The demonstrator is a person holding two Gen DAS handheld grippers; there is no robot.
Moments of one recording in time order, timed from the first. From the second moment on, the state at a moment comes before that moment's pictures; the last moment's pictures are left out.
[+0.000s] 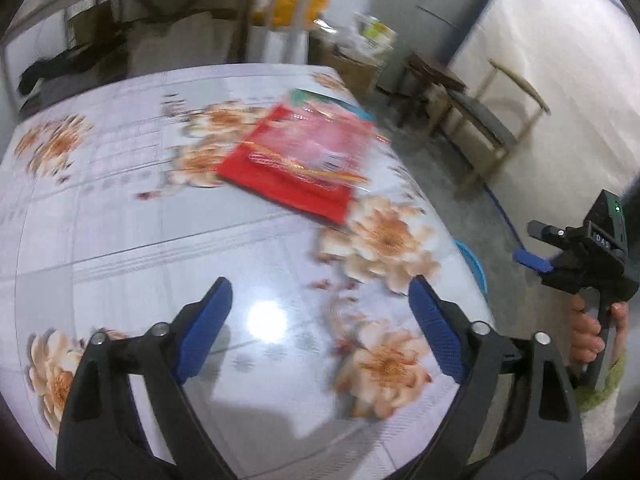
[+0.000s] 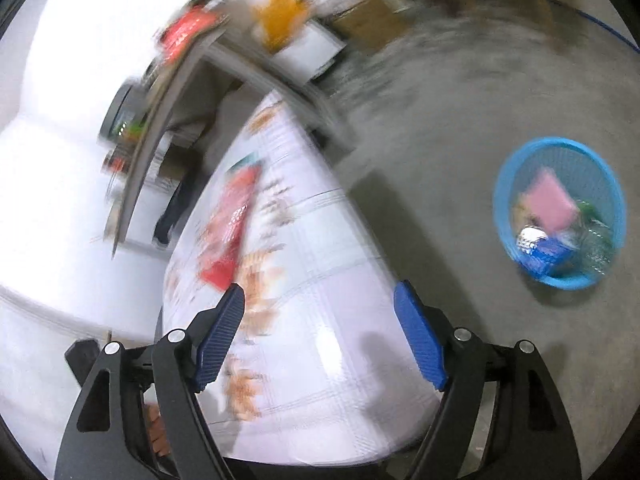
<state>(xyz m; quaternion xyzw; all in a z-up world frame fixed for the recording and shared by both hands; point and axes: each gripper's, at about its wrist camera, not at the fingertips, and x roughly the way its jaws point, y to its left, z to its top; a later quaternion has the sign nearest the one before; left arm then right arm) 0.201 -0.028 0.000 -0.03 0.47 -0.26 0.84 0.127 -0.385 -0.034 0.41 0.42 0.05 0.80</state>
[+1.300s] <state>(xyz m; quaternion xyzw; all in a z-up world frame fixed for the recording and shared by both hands) 0.246 0.006 -0.061 -0.08 0.57 -0.27 0.77 0.260 -0.225 -0.051 0.14 0.52 0.09 0.84</state>
